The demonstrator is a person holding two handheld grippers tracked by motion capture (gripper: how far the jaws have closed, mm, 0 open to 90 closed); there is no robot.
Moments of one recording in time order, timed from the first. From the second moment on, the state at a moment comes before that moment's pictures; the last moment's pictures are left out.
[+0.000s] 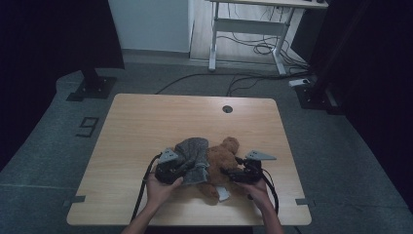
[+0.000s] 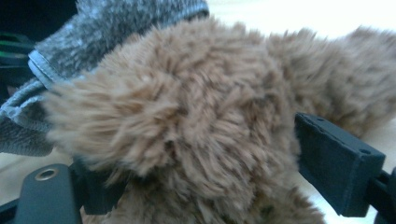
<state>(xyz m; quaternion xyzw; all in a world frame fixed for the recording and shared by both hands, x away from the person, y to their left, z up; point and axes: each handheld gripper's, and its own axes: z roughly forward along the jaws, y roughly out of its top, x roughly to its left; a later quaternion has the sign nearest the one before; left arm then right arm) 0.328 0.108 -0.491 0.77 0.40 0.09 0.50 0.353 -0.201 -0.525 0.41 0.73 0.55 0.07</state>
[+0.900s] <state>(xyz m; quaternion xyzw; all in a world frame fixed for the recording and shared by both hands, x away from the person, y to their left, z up) 0.376 -0.024 -0.452 0.83 0.35 0.06 0.42 0.332 -0.184 -0.527 0.37 0.75 0.53 0.18</state>
